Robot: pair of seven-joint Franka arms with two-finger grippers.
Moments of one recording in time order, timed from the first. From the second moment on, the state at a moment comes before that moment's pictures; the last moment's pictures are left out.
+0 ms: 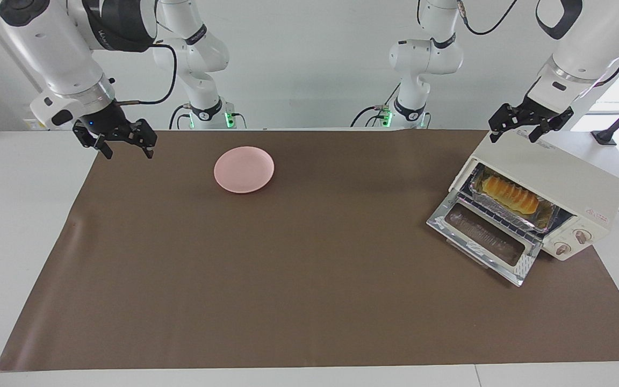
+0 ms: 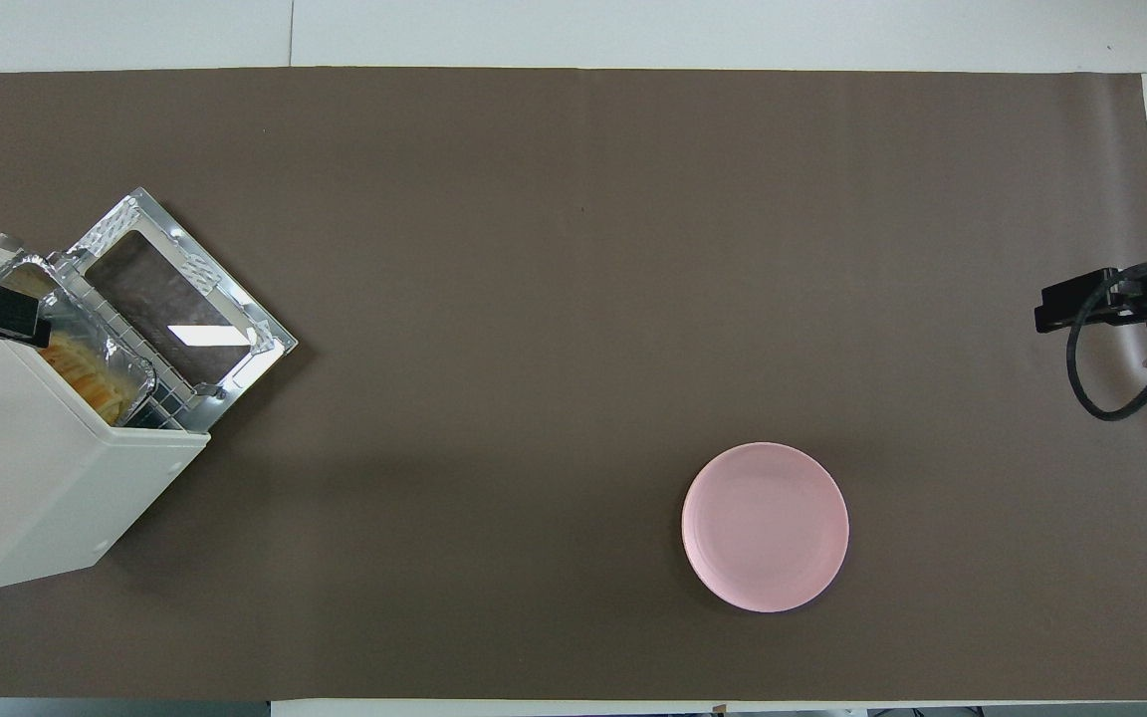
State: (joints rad) left arm -0.19 -0.01 0.17 -1.56 0.01 1.46 0.07; right arm -0.03 -0.03 -0.02 -1.70 0.01 1.62 -0.03
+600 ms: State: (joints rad) left arm -0.19 -0.01 0.17 -1.56 0.01 1.47 0.06; right arm -0.03 -0.03 -0.02 -1.70 0.01 1.62 -0.03
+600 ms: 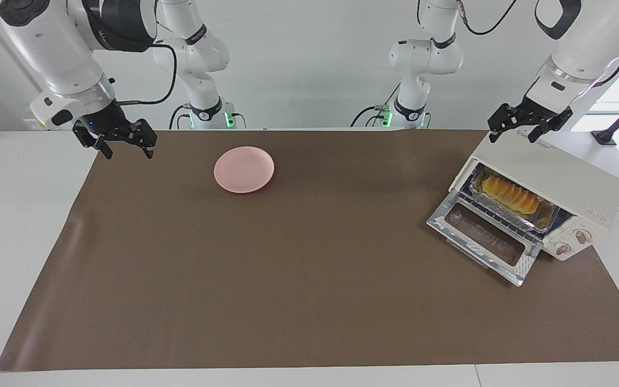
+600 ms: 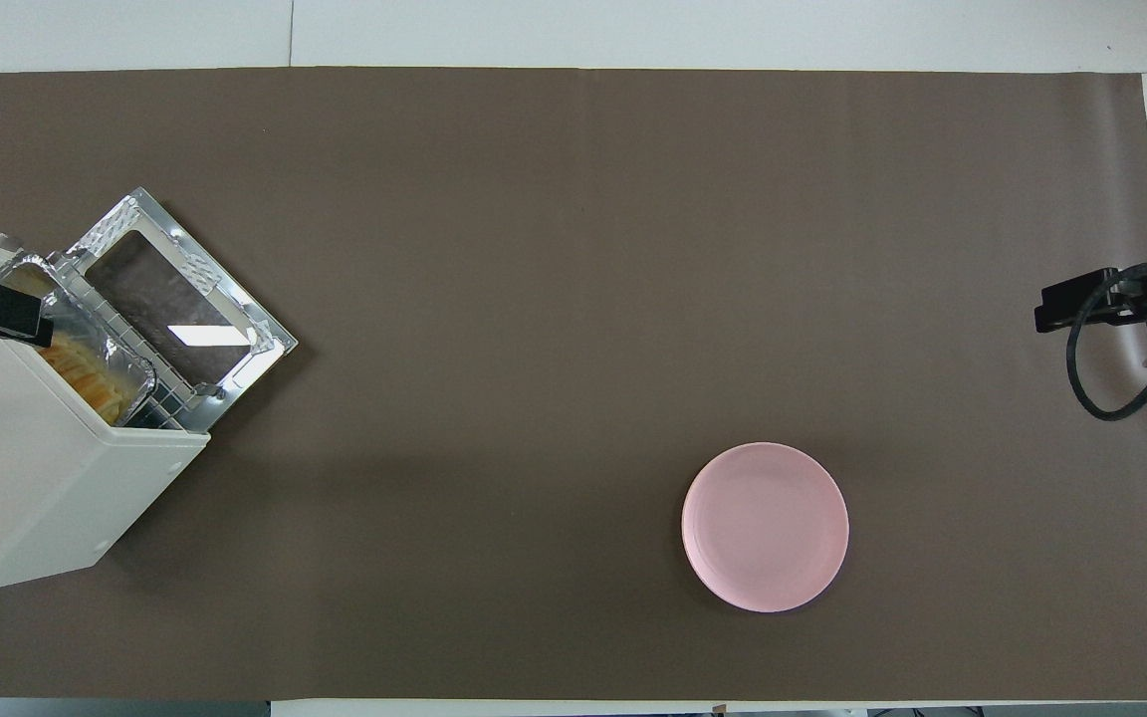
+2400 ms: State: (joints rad) left arm -0.22 0.35 0.19 -1.62 0.17 1.81 -0.57; right arm -0.03 -0.03 -0.02 -1.70 0.01 1.62 -0.03
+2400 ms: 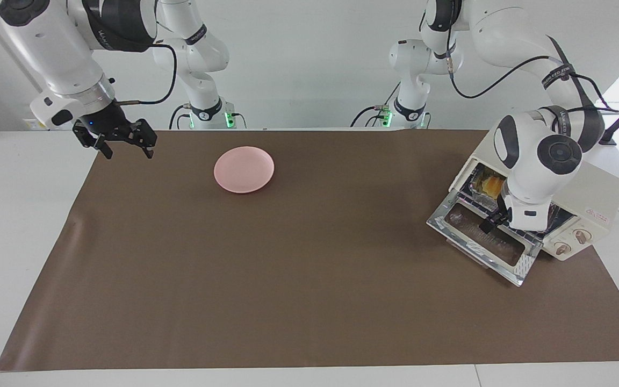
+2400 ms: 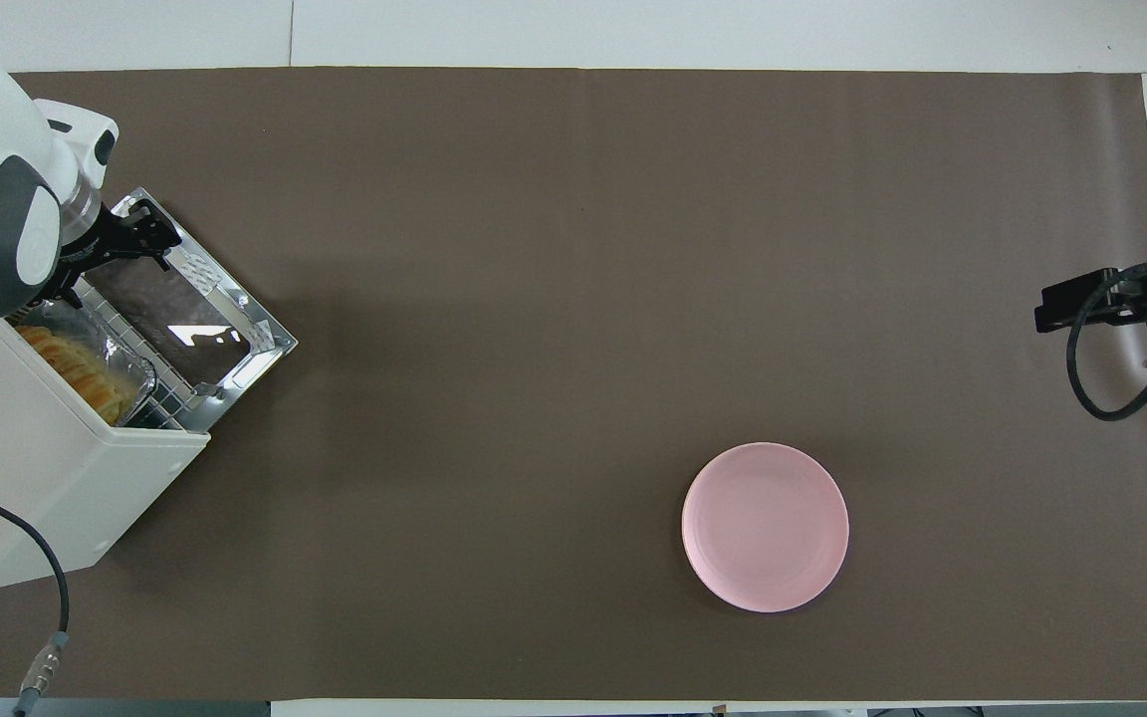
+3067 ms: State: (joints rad) left arm -0.21 0.29 0.20 -1.75 0.20 1.88 -0.58; right arm -0.03 -0.03 -0.02 -1.70 0.01 1.62 -0.03
